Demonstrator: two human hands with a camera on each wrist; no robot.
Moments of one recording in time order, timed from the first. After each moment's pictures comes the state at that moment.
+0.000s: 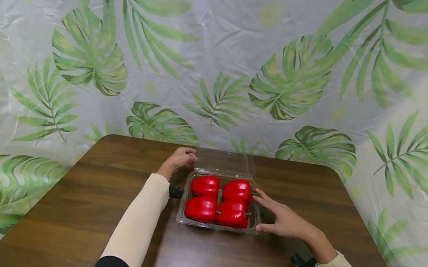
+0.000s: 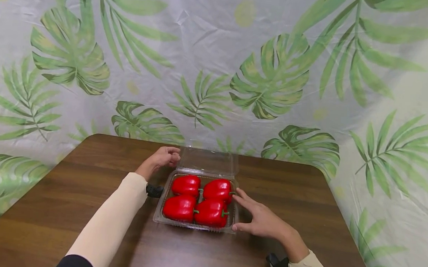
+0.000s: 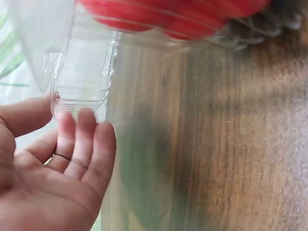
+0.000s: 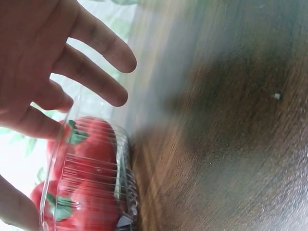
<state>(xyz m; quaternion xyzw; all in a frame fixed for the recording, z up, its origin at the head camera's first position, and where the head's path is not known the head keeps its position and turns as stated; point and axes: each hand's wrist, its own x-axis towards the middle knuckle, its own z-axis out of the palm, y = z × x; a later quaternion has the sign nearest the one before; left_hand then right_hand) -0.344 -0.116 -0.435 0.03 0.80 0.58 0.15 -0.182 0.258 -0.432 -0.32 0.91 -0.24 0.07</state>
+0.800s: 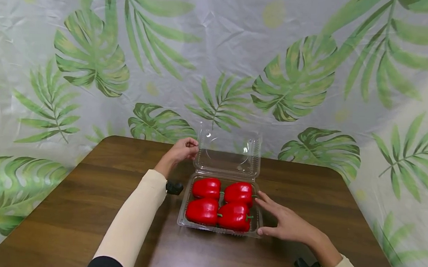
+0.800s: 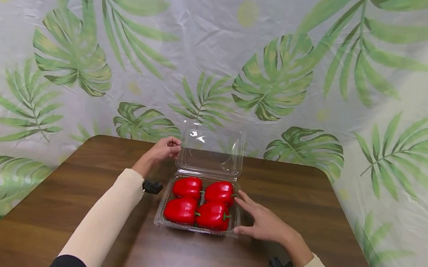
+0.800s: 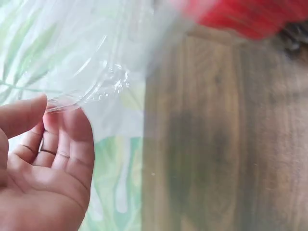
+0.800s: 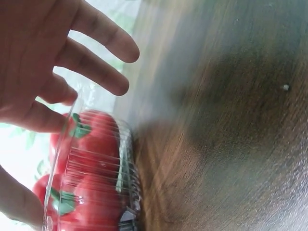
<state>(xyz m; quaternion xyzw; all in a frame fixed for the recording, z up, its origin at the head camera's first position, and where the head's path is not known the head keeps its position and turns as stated) -0.354 -0.120 -0.409 0.07 0.76 0.64 0.10 -0.179 0.253 -0.425 -0.32 0.91 -0.24 0.08</state>
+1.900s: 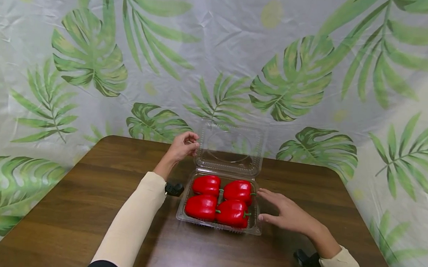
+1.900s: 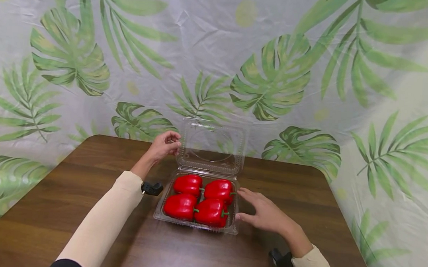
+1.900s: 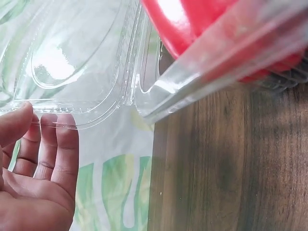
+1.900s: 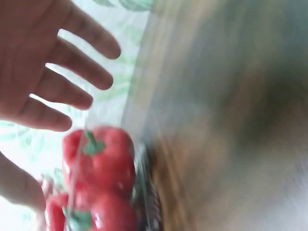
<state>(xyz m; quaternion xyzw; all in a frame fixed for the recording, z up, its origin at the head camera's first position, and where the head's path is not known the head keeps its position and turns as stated) -0.345 -0.113 -0.401 0.11 0.72 0.69 0.02 -0.194 0.258 -0.414 -0.30 0.93 -0.21 0.03</state>
